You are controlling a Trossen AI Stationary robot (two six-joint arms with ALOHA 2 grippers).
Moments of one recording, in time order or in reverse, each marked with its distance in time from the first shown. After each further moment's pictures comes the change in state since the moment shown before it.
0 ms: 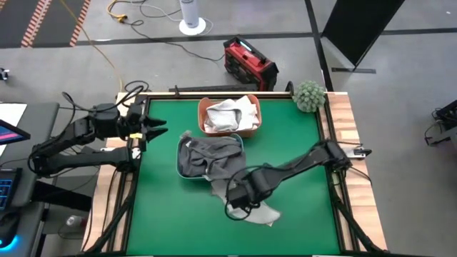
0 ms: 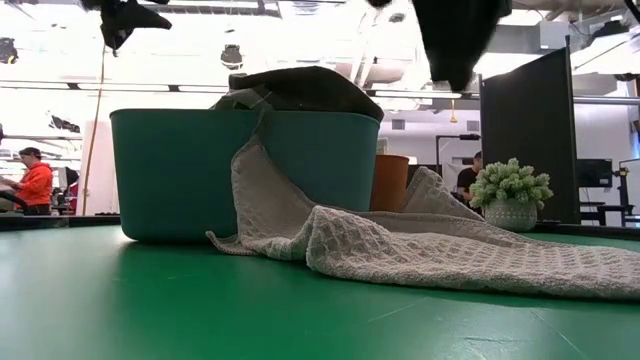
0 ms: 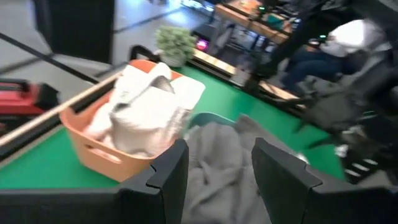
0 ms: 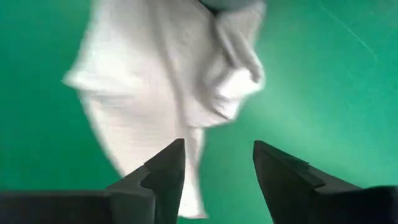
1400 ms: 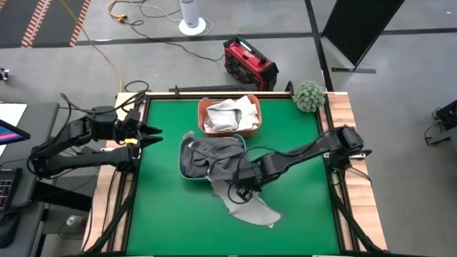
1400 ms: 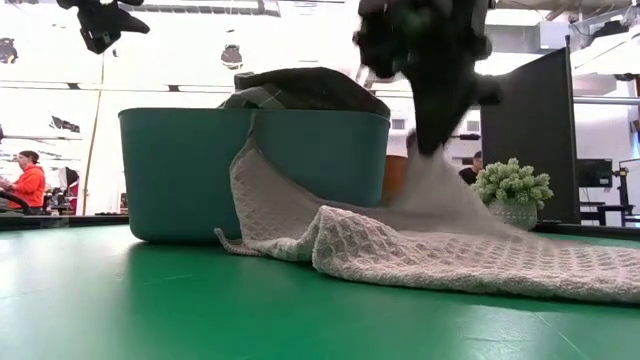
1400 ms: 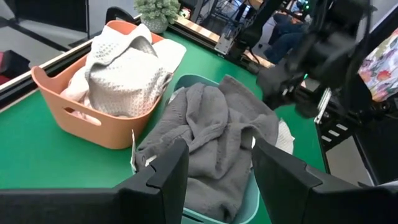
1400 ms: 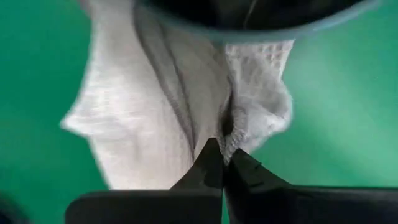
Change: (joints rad) left arm 0.000 -0.049 0.007 -0.153 0.116 -0.016; right arm -0.105 -0.214 -0.530 0.551 -0.140 -0.024
